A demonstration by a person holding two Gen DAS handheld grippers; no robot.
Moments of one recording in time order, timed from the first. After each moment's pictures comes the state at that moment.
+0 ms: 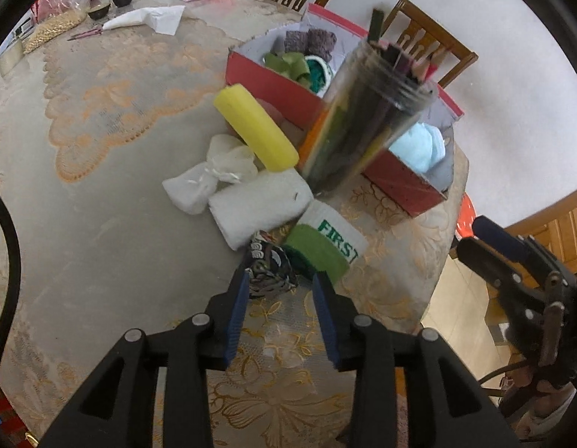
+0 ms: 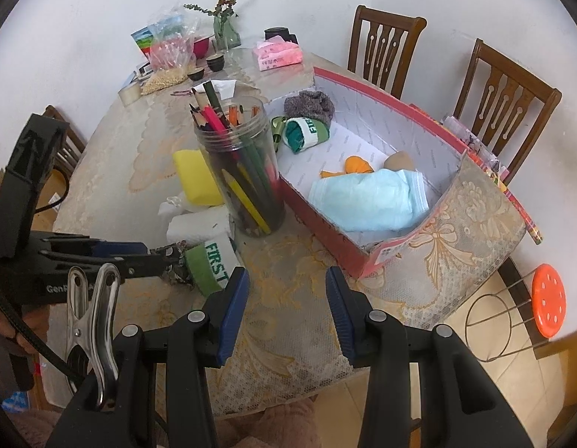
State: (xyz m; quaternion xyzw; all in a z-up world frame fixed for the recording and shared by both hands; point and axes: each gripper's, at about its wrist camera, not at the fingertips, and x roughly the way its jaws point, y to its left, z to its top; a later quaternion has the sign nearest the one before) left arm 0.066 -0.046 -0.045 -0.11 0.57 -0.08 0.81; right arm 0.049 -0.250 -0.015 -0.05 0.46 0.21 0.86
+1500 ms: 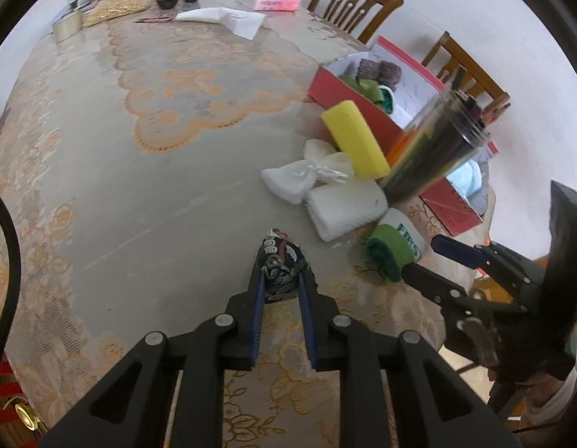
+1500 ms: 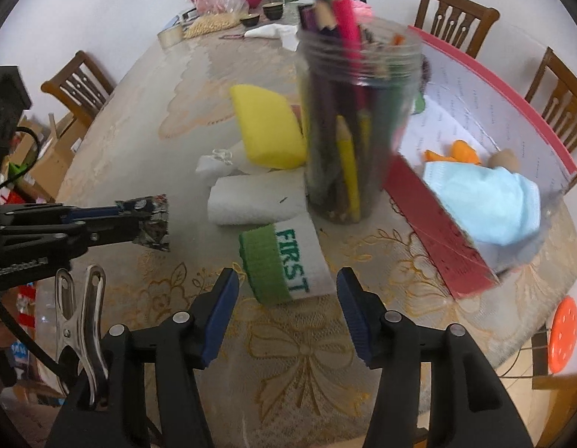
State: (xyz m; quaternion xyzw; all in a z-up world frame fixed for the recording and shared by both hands) left arm 0.033 0.021 -0.045 -0.15 0.55 -0.01 0.82; right arm 0.070 -0.169 -0.068 -0.10 0.51 0.29 0.81
